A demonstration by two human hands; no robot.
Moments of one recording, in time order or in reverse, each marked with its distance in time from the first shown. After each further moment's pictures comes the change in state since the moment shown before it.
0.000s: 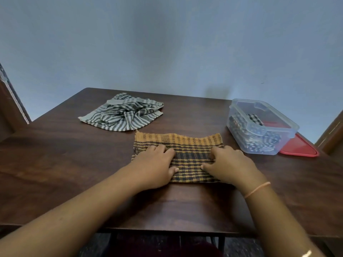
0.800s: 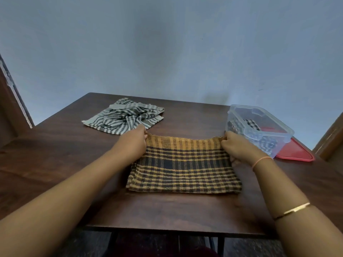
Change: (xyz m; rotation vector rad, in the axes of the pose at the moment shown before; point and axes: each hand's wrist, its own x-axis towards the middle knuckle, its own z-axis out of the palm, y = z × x) left_hand 0.032 -0.058 -0.013 -0.294 0.376 -0.270; right_hand 0.051 0.032 -0.022 0.439 0.011 0.067
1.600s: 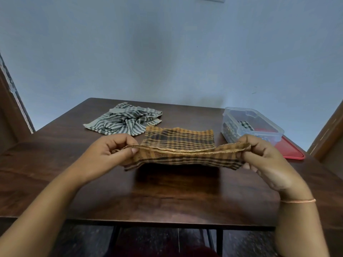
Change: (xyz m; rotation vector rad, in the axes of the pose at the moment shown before) left_hand -0.081 -0.023 -0.051 -0.890 -0.098 0.359; right_hand -0.085 0.037 -0.020 0.742 0.006 -0.513
